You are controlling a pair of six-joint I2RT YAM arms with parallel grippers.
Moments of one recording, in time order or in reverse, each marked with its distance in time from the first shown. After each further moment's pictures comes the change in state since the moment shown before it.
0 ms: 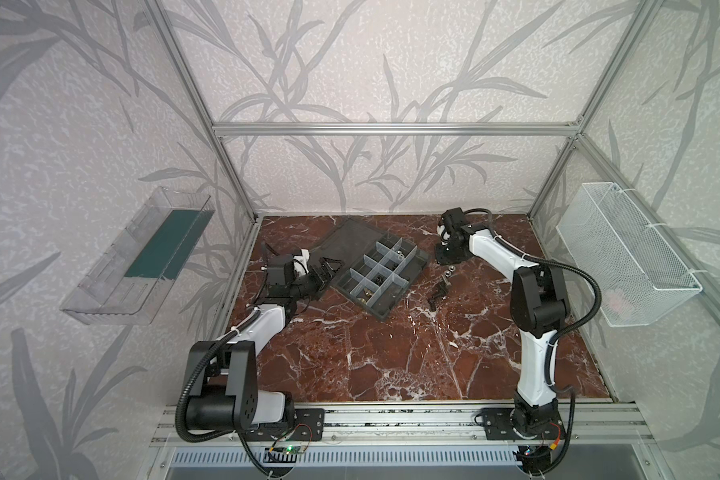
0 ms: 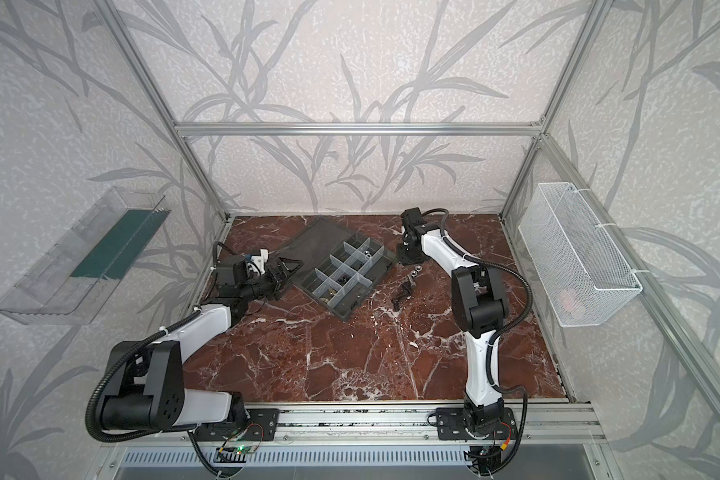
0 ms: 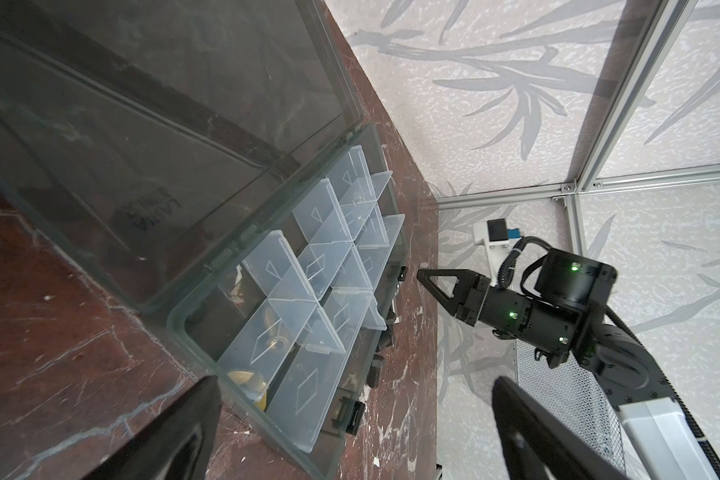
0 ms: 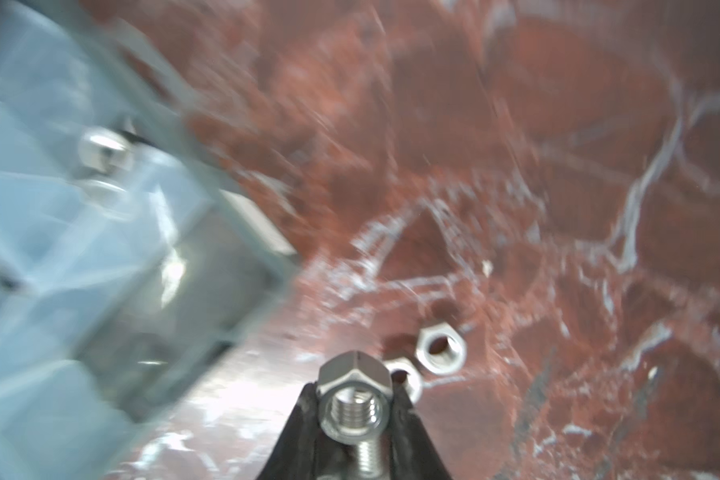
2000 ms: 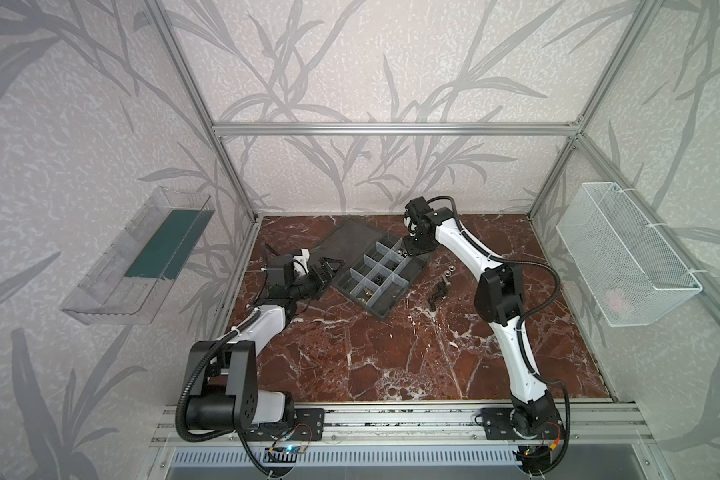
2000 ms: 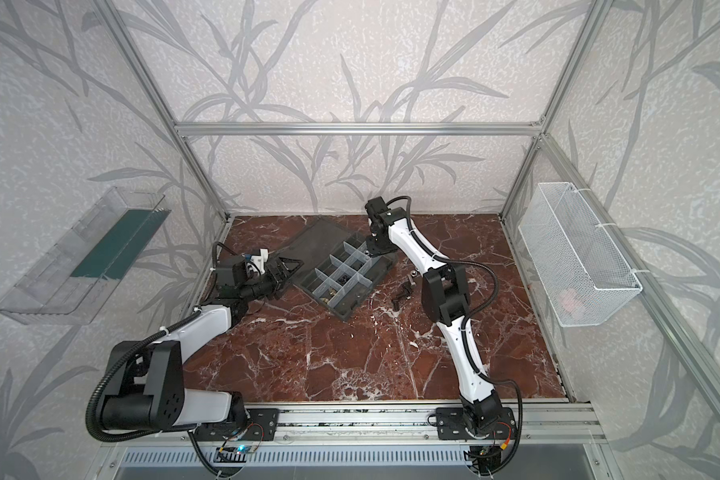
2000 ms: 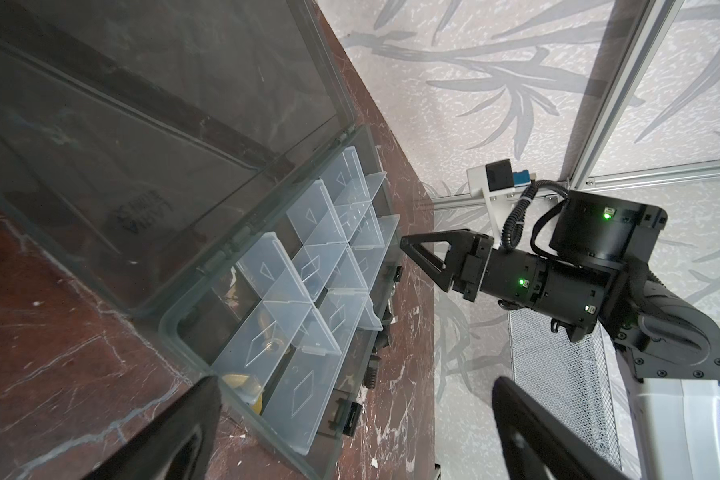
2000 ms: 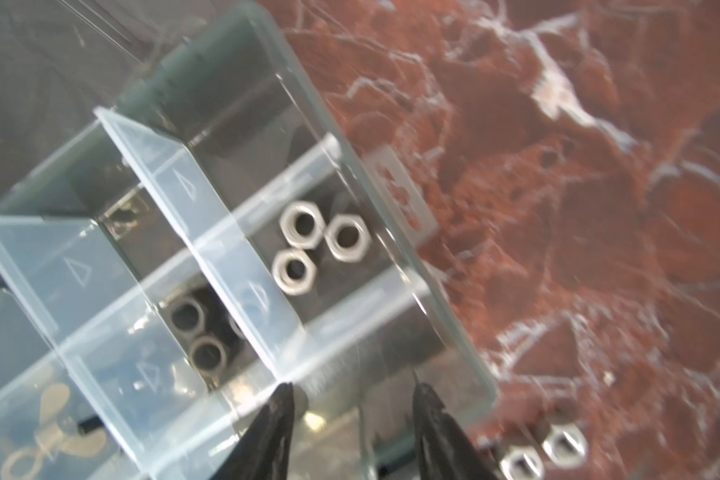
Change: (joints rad) left arm 0.000 0.000 -0.010 0.028 0.008 -0.007; right arm 0.127 0.254 0.470 -0.291 0.049 -0.005
